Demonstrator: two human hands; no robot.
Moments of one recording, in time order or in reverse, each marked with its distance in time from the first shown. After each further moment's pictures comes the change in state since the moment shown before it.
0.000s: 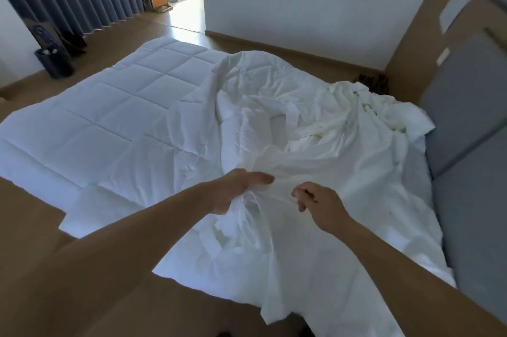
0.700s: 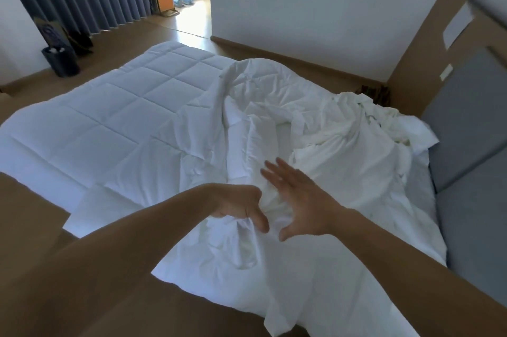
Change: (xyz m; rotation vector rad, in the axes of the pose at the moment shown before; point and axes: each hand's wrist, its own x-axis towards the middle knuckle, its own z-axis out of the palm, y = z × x) left_hand -0.022 0.009 -0.018 0.650 -0.283 -0.075; right_hand 0.025 -0.056 0.007 -0.614 -0.279 -0.574
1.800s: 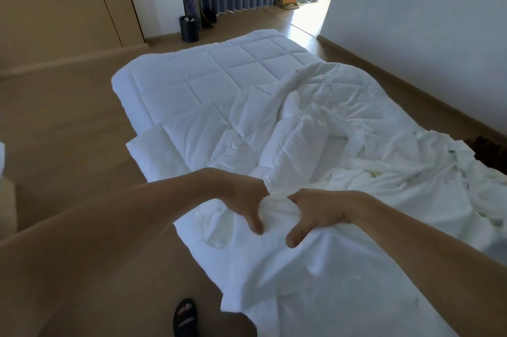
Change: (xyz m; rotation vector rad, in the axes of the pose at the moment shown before) left_hand 0.027 0.055 0.060 0.277 0.326 -0.156; right_hand 0.000 0.073 -0.051 0.438 -0.842 -0.037
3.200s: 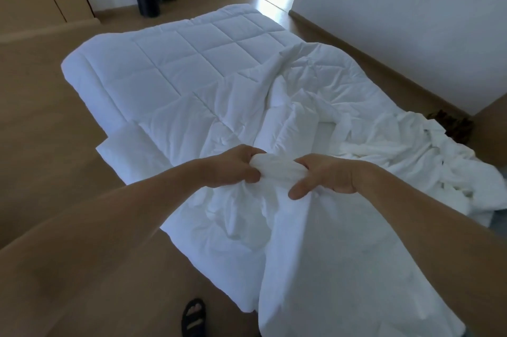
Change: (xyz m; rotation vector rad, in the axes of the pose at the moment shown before) left_hand 0.022 -0.096 -0.049 -0.749 0.201 0.303; right_hand 0.047 -0.037 -0.055 0.459 0.139 0.066
